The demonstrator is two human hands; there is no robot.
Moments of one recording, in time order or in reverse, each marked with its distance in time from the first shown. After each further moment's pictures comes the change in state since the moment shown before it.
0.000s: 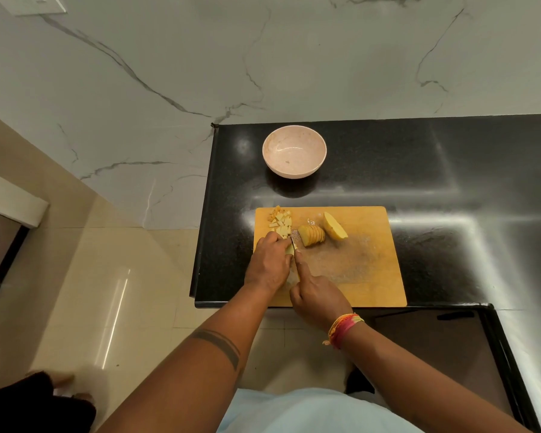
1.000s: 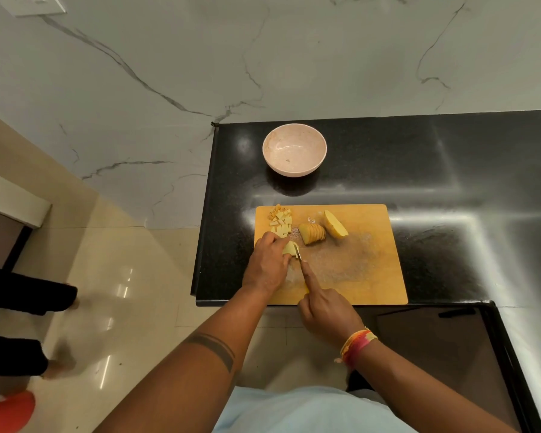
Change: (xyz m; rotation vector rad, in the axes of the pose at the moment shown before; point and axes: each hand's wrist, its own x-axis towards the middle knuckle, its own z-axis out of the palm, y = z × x) left_hand -0.006 -0.007 0.001 -0.038 0.005 -0.014; right_hand -0.031 0.011 0.000 0.031 -0.026 -0.034
